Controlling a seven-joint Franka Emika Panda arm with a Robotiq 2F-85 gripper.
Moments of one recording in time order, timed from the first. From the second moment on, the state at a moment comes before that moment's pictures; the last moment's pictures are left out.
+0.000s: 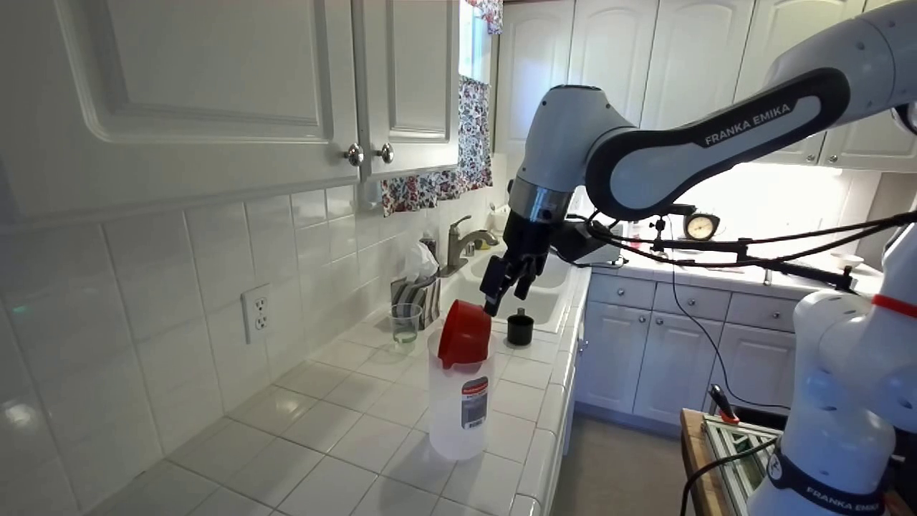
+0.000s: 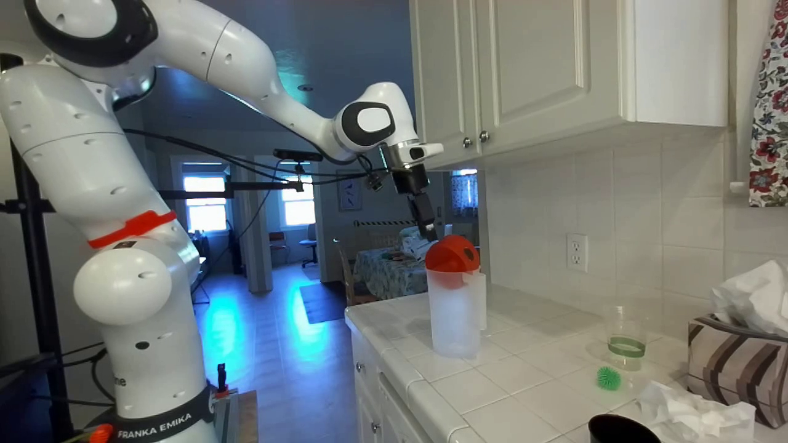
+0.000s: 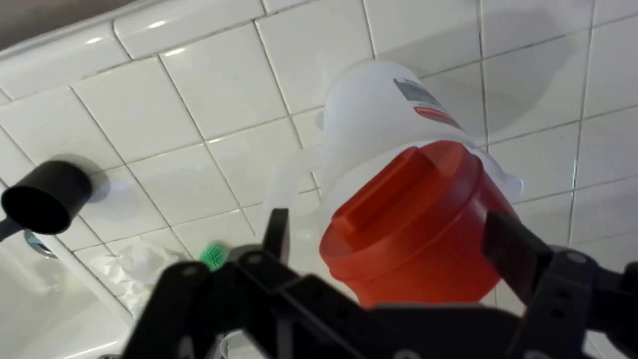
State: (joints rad) arm -0.03 -0.34 0.10 -2.35 -0.08 2.27 0.47
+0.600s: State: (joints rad) arm -0.05 -0.32 0.14 -2.36 -0.08 2.42 0.62
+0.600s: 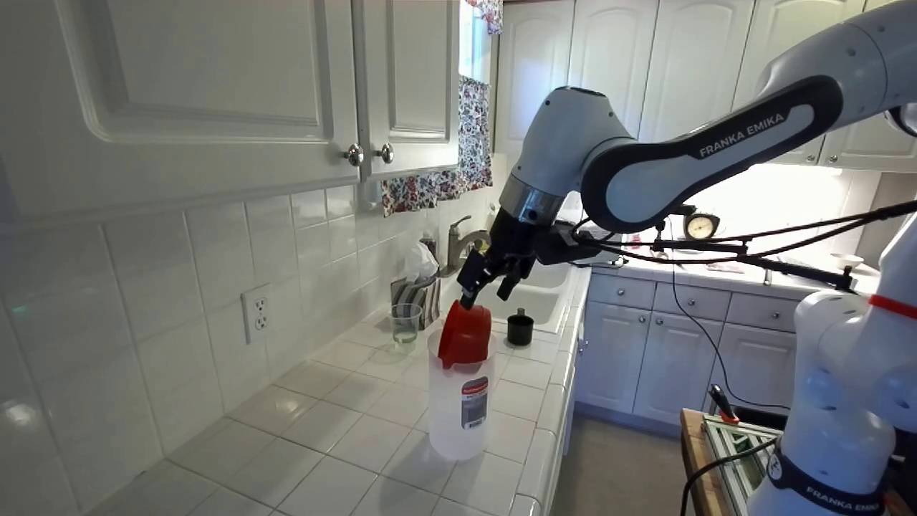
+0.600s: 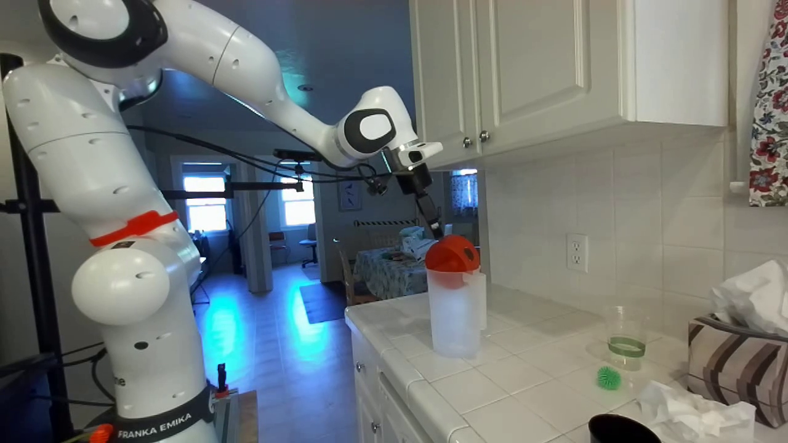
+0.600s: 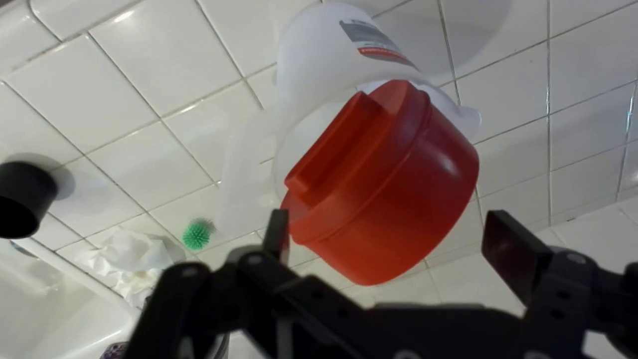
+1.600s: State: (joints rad) arm -0.06 -0.26 0.15 -2.36 -0.15 2.44 0.80
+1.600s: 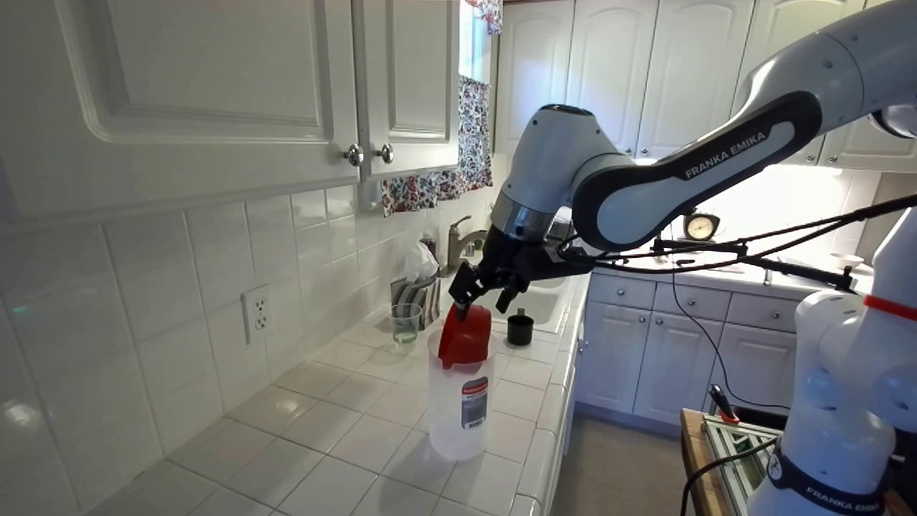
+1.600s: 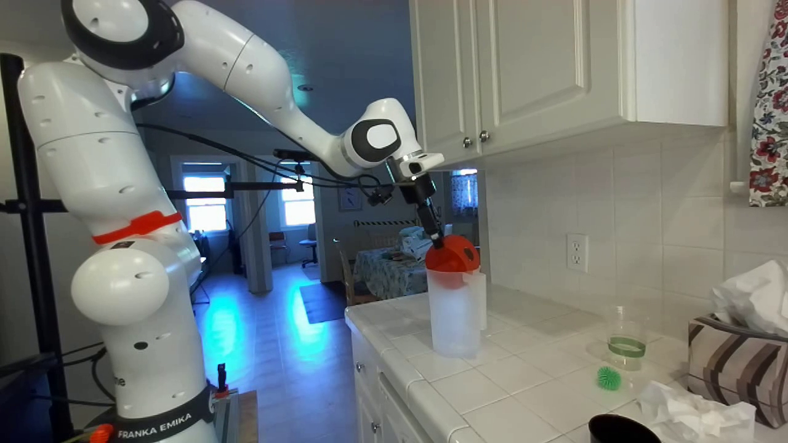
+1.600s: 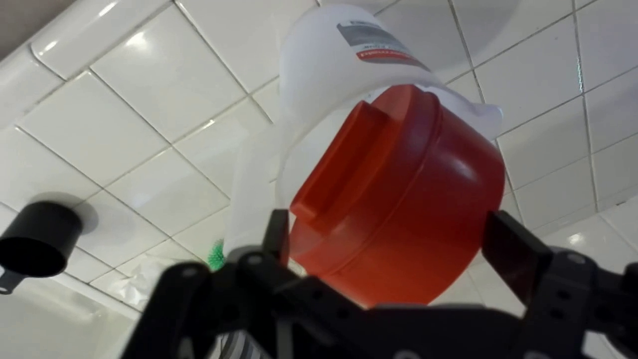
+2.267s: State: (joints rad) arm -0.06 -0.25 0.17 -2.35 -0.19 2.46 0.89
